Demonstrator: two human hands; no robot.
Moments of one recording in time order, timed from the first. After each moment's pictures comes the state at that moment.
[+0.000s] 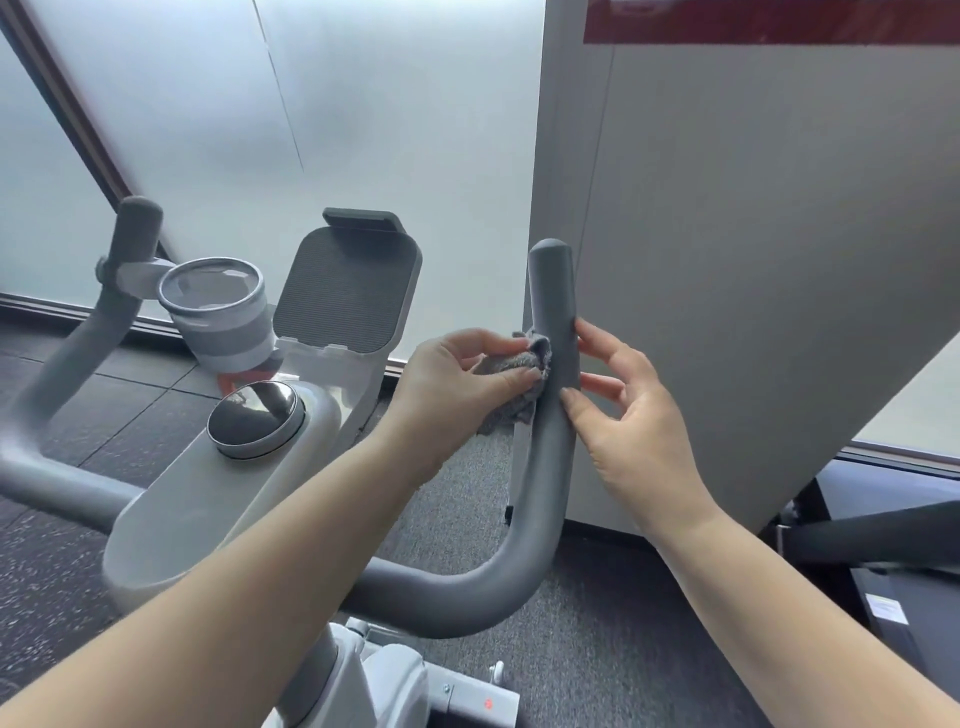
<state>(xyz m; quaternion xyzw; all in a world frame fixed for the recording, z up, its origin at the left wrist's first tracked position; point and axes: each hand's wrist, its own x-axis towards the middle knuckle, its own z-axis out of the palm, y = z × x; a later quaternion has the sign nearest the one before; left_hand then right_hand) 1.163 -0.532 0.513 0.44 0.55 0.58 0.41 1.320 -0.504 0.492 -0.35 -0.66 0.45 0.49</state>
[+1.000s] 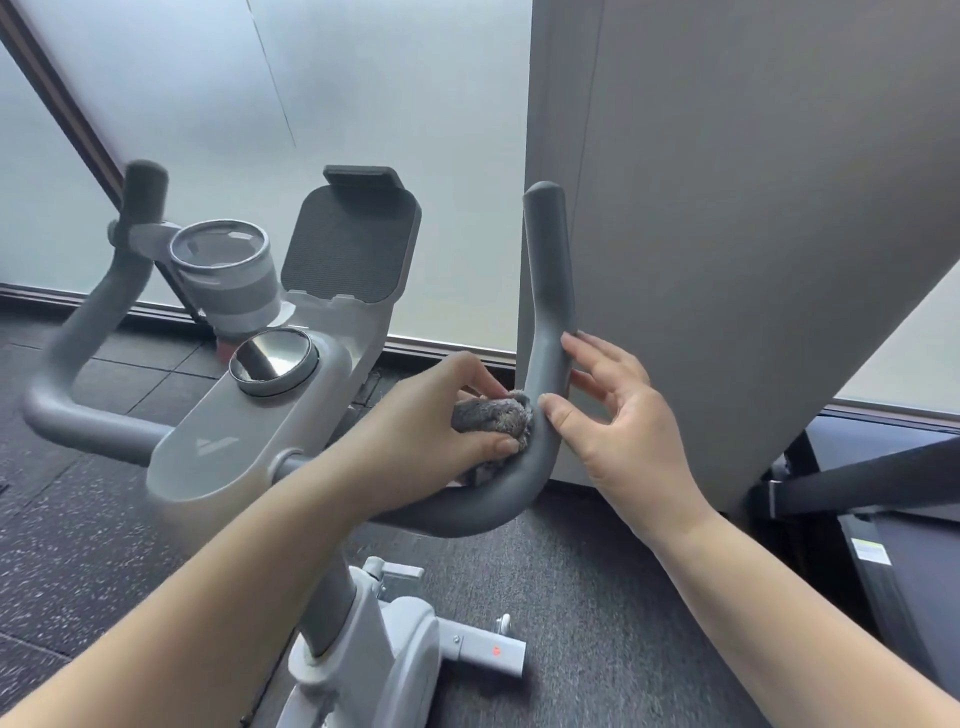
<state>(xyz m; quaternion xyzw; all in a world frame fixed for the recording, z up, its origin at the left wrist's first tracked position) 1.158 -0.614 0.508 0.64 0.66 0.29 0.26 1.329 -0.560 0.475 -0.38 -0.64 0.48 0.46</state>
